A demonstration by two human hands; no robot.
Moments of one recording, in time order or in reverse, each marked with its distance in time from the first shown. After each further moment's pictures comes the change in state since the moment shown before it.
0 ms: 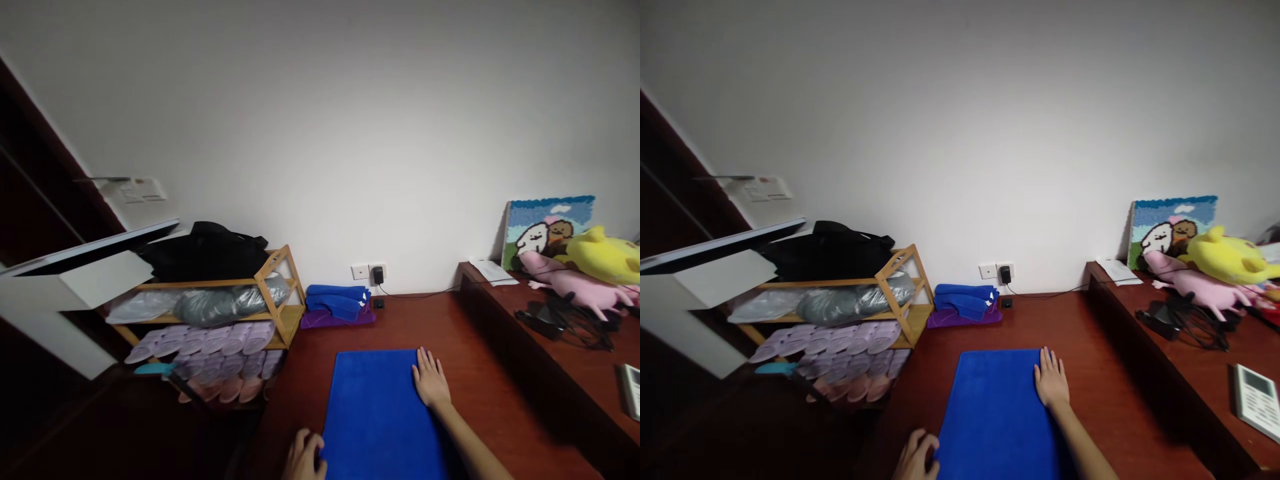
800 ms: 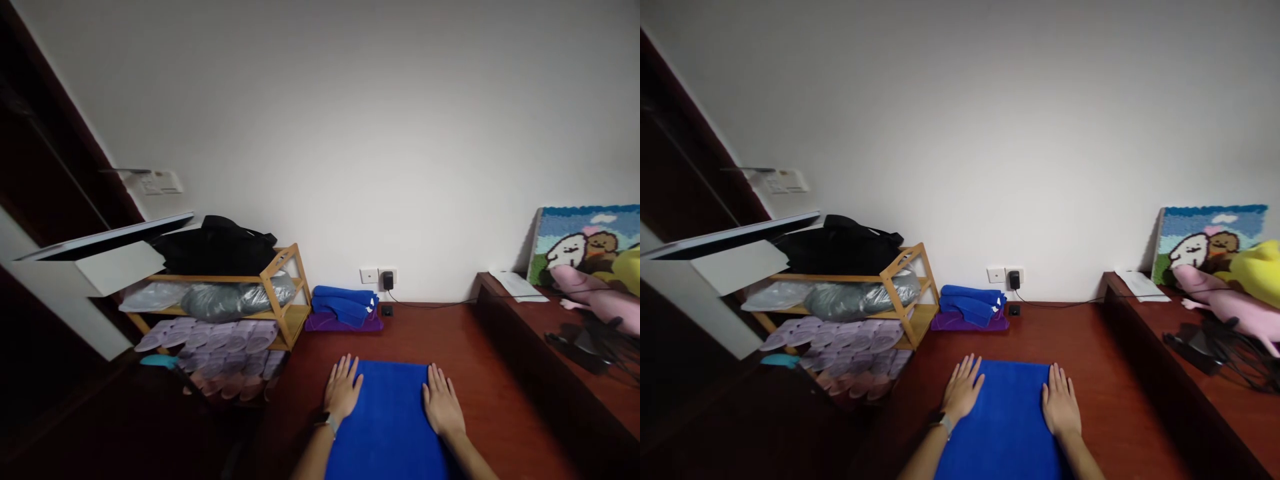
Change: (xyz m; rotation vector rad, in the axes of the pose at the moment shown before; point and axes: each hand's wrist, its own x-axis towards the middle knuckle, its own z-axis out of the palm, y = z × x) left_hand 0.162 0.061 0.072 0.363 -0.126 0.247; right_hand 0.008 0.007 0.019 0.002 0.060 -0.047
